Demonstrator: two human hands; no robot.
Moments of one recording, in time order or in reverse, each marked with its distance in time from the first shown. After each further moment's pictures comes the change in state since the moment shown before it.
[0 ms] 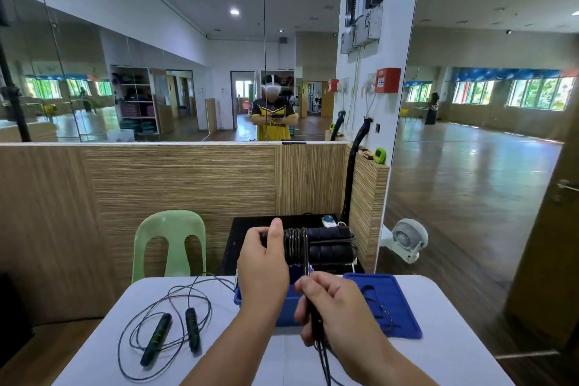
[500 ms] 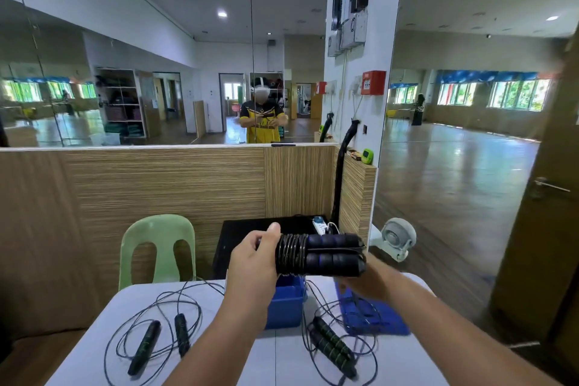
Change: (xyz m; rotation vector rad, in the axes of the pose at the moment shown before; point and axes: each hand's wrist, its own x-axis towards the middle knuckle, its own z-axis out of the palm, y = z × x) left_hand -0.008 0.018 -0.010 -0.187 -0.257 -0.228; right_hand 0.056 -0.026 -0.082 -0.685 -0.168 0.057
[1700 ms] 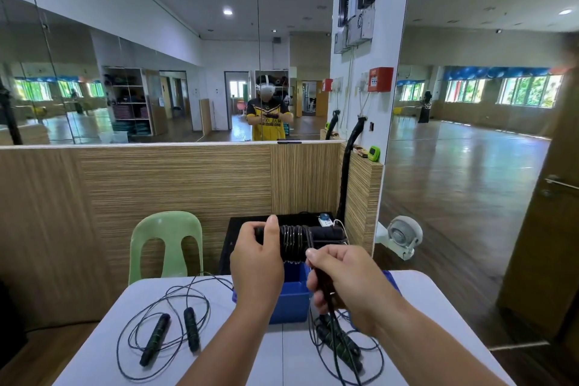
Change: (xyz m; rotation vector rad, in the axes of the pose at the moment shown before) left_hand 0.009 -0.012 -0.001 0.247 0.274 0.302; right_hand -0.042 -0.053 0.051 0.654 0.175 0.059
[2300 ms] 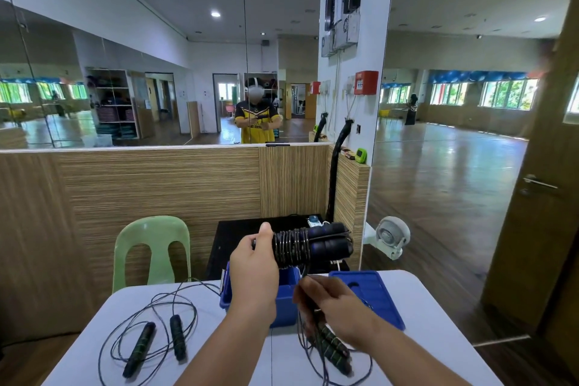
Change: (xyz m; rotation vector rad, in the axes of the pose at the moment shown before) left_hand -0.007 0.005 0.014 -0.255 -0.107 -0.368; right_hand 0.028 0.071 -0.030 -0.194 -0.219 -0.081
